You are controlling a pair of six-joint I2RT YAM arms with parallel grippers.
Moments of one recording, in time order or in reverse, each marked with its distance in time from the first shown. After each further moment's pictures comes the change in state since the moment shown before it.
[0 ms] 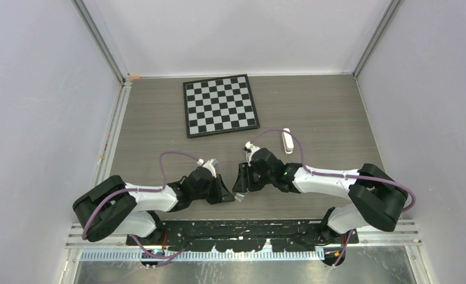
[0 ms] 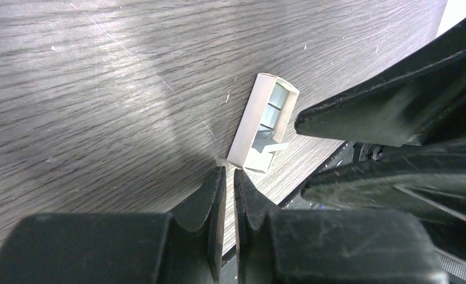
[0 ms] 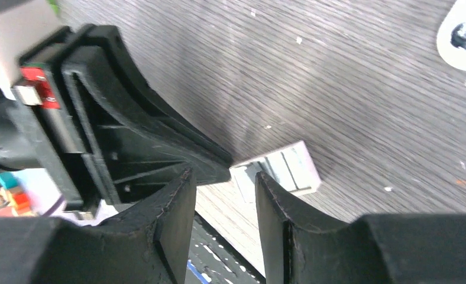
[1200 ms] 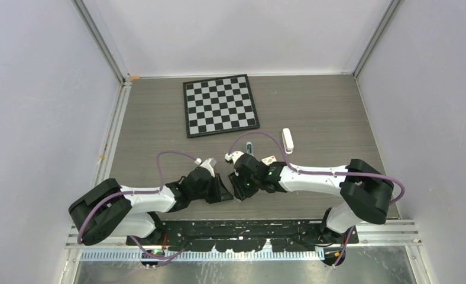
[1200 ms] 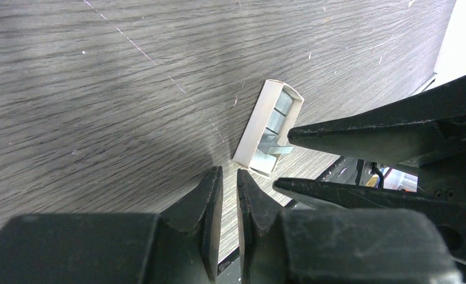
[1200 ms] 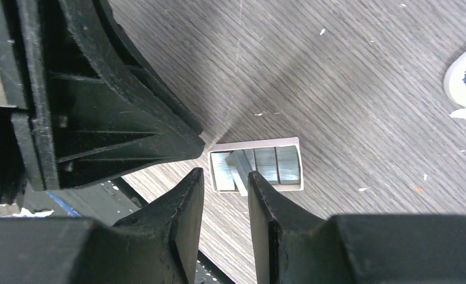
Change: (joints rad) left arm 0.000 -0.045 0.000 -0.049 -0.046 0.004; right arm 0.135 0.103 0.186 -0.291 0.169 -0.328
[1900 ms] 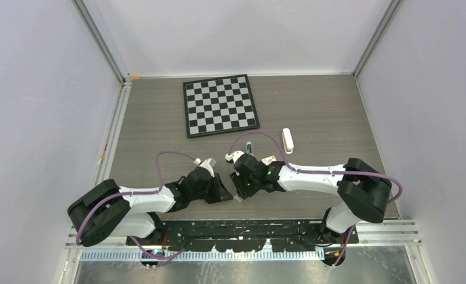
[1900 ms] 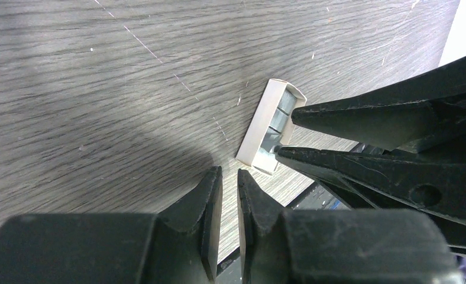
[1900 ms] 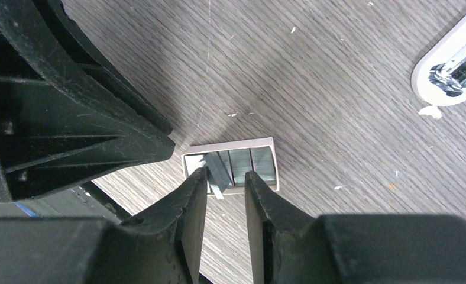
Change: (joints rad) left arm 0.000 -0.013 0.000 -0.020 -0.008 0.000; right arm 0.005 0.018 0.007 -0.027 0.060 -0.043
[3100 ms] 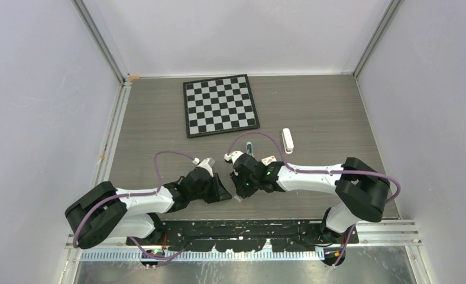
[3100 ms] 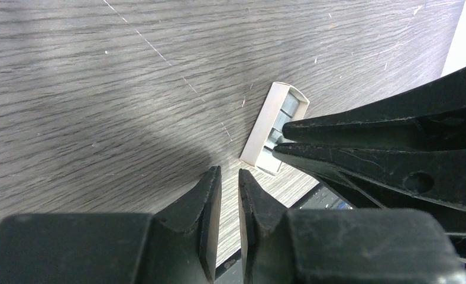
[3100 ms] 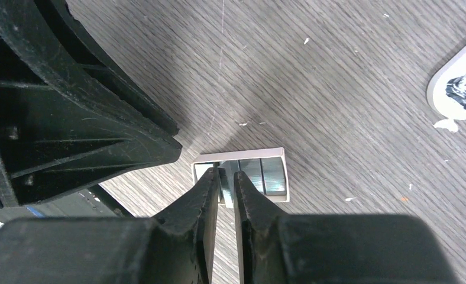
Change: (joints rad) left arm 0.000 -0.026 0.000 -0.030 -0.026 0.007; right arm 0.000 0.014 -0.003 0.035 -0.016 0.006
